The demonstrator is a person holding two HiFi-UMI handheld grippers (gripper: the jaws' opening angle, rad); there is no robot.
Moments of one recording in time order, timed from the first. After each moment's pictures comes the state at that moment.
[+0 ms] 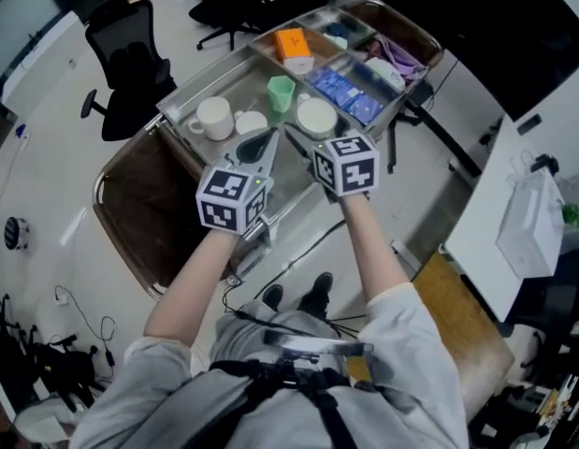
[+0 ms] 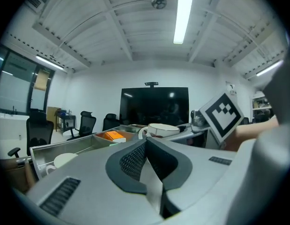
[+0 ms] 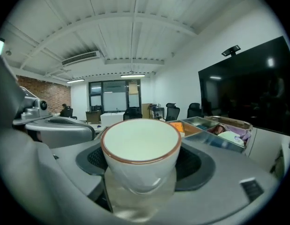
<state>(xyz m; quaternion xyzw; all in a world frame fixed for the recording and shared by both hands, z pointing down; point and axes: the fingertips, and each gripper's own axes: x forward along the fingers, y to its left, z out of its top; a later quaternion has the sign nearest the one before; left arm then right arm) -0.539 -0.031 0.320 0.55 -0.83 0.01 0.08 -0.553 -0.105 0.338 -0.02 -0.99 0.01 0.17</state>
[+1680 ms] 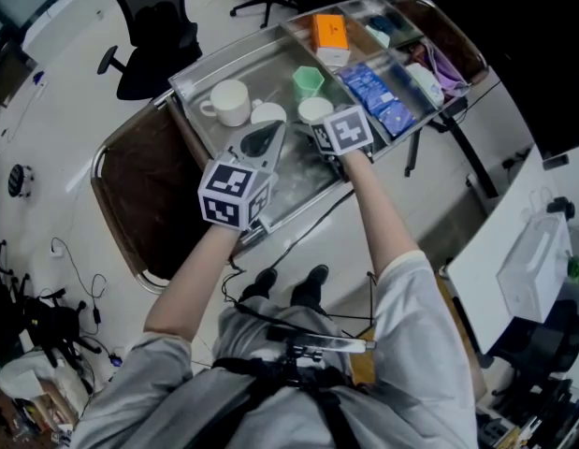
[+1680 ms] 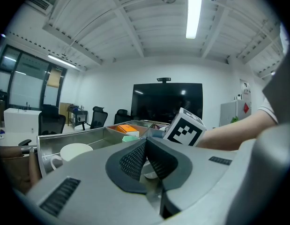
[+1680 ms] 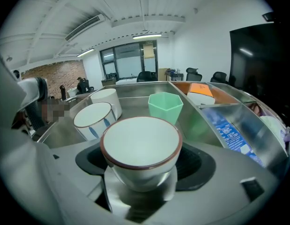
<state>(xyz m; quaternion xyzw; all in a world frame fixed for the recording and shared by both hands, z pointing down) -0.589 -0.028 0.354 0.49 -0.87 0.00 0.11 -0.643 -0.114 0.469 -0.13 -0.91 -0.03 0.39</state>
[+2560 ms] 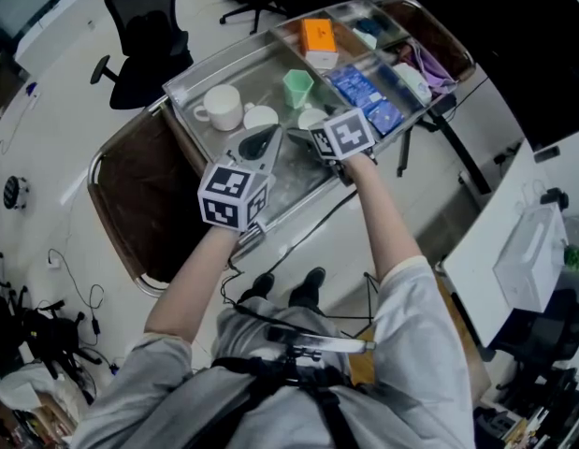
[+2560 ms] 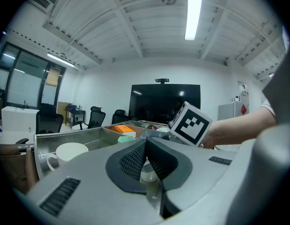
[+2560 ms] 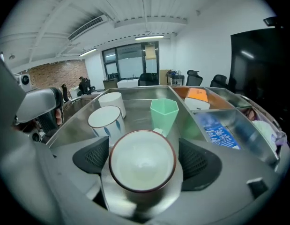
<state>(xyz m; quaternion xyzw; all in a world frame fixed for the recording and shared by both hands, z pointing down) -0.579 -0.033 0.352 0.50 -0.86 -0.01 0.11 -0.623 -0.116 0.446 -0.14 -0.91 -0.04 0.38</state>
